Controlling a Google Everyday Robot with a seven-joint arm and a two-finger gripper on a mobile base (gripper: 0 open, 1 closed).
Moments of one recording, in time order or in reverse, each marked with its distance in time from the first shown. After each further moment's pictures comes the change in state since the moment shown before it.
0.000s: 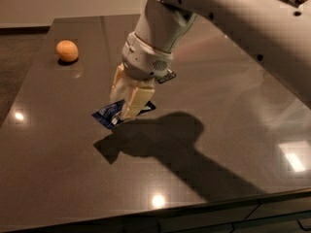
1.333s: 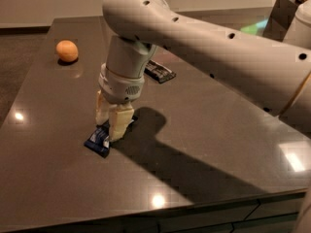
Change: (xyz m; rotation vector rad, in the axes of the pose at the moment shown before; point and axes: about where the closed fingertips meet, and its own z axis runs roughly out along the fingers) arm 0.006 -0.021 0.078 -0.073 0.103 -0.085
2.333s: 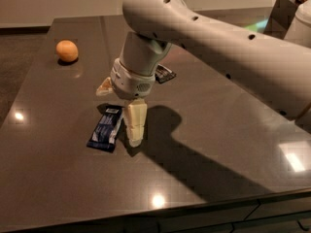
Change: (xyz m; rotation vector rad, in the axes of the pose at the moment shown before) arm 0.013 -0.003 -0.012 0.067 -0.041 0.032
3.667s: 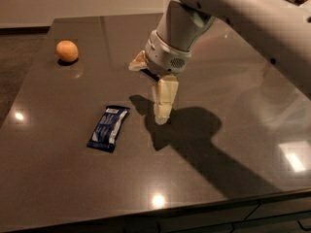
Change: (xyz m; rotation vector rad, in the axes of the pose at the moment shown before) arm 0.052 0.009 -0.080 0.117 0.043 0.168
